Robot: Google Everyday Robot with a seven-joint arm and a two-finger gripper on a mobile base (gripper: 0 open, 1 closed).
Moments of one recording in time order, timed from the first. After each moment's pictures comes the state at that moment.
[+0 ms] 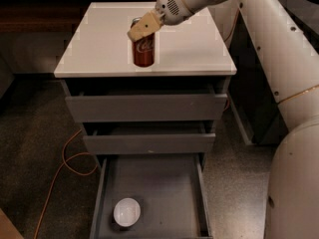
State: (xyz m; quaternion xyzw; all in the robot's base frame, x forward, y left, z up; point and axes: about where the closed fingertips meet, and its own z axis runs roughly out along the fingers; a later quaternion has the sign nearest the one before) arm 0.695 0.020 0.975 -0.47 0.76 0.28 0.36
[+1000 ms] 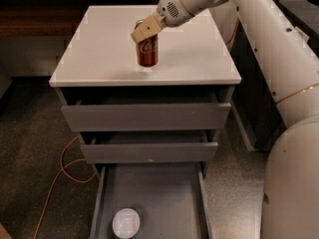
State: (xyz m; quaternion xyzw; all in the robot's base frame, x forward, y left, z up) arm 0.713 0.014 0.962 -0.45 0.78 0.25 0.36
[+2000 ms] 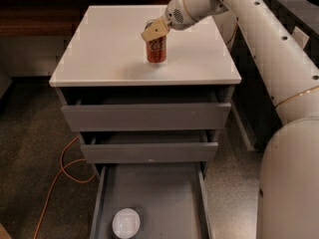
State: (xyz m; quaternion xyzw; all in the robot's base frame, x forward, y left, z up) arm 0.760 -0.016 0.942 -0.43 0.78 0.21 0.40
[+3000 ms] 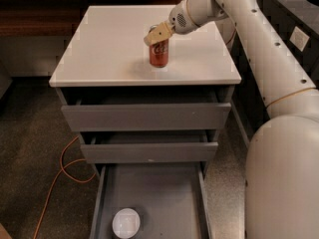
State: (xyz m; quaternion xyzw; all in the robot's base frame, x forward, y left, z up) arm 0.779 -0.023 0.920 -0.41 0.79 0.23 0.39
